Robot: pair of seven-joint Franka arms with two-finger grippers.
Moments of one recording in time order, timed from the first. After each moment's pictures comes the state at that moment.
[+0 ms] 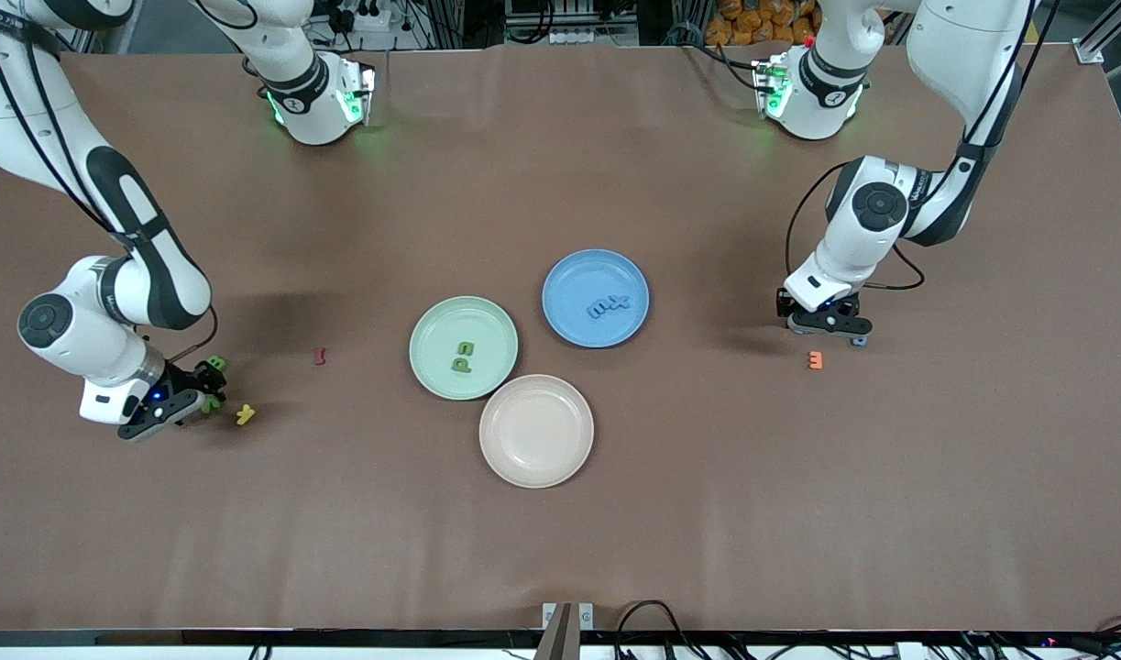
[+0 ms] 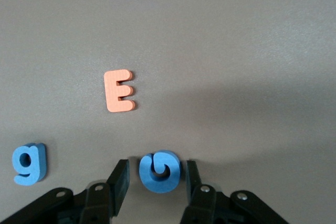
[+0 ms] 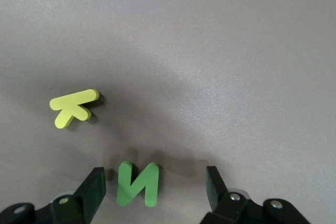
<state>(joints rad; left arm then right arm) -0.19 0.30 0.01 -2.50 0.29 2.91 -0.25 -0.37 0.63 0.15 -1.93 -0.17 2.67 -0.72</state>
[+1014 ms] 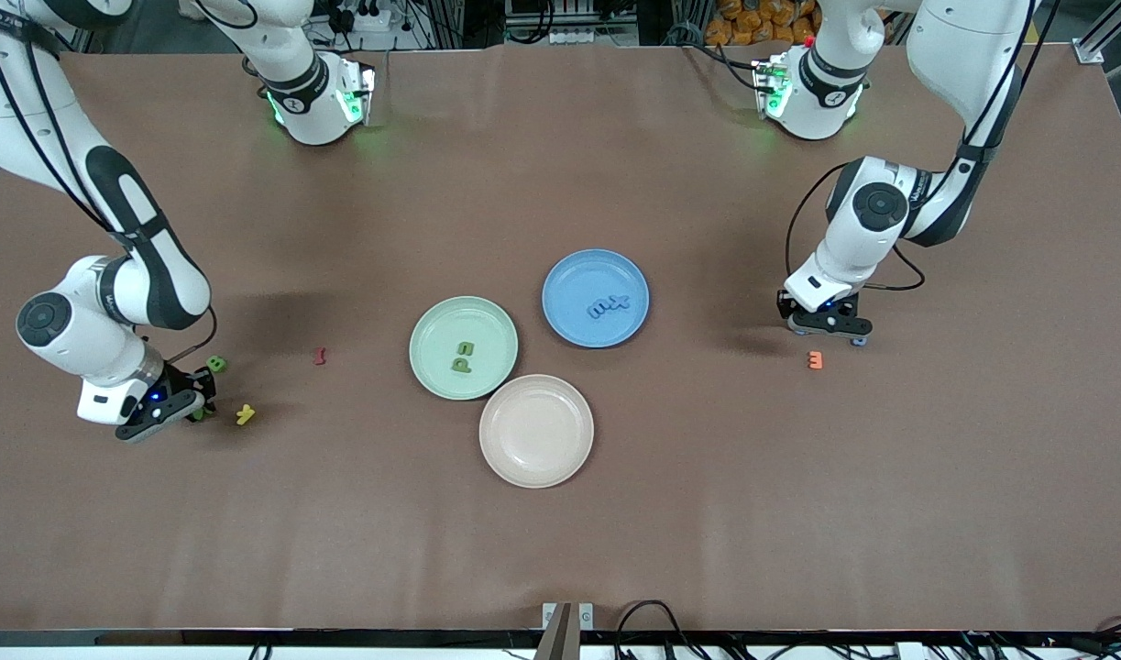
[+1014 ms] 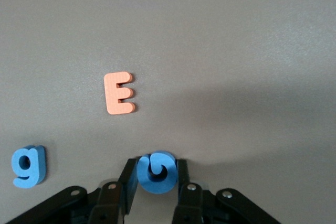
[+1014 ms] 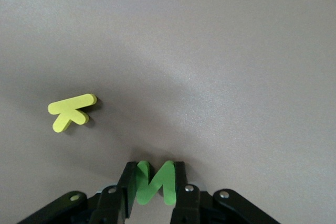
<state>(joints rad) -0.19 0.31 0.01 -2.50 0.29 2.93 -0.25 -0.37 0.63 0.15 -1.93 -0.17 2.69 -0.72</state>
